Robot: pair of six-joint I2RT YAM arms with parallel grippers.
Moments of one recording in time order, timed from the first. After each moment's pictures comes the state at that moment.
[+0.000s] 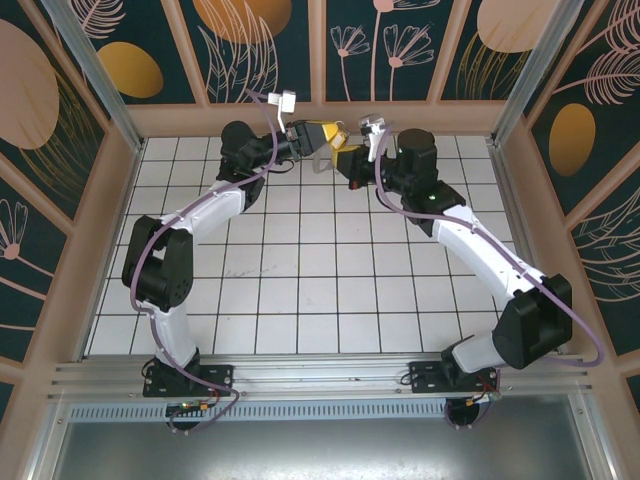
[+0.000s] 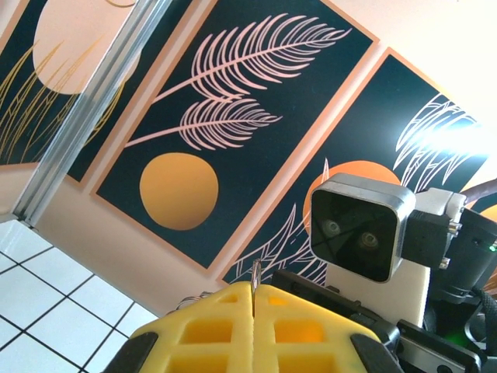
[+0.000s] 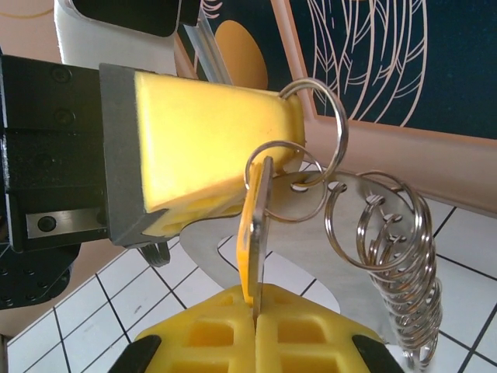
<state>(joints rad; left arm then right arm) -0.42 1.89 1.44 0.87 0.92 -0.98 0.49 1.43 1.25 0.00 -0.46 0.23</state>
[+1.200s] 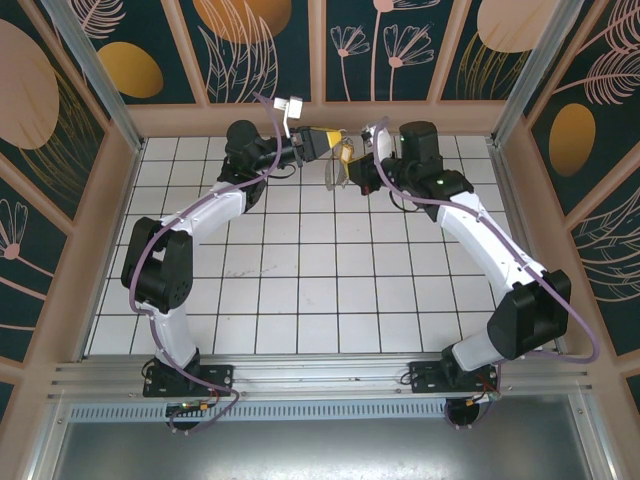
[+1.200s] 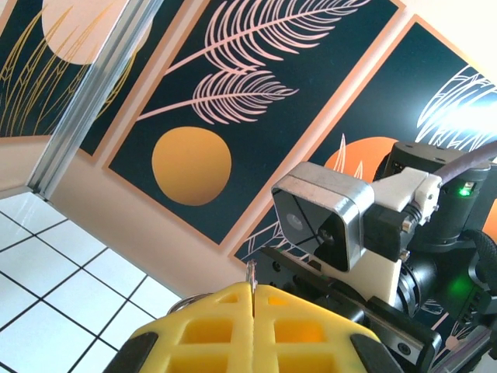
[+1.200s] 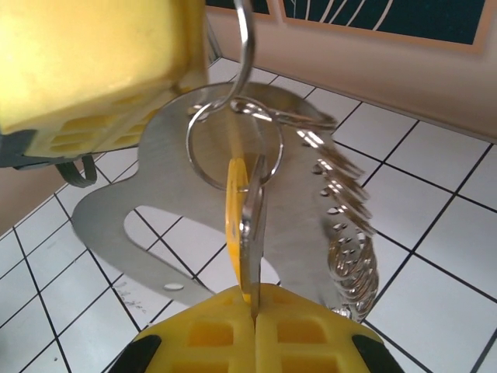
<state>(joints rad) -0.43 1.88 1.43 0.76 0.93 -0.89 0.42 1.48 1.37 -0.37 -0.49 0.04</state>
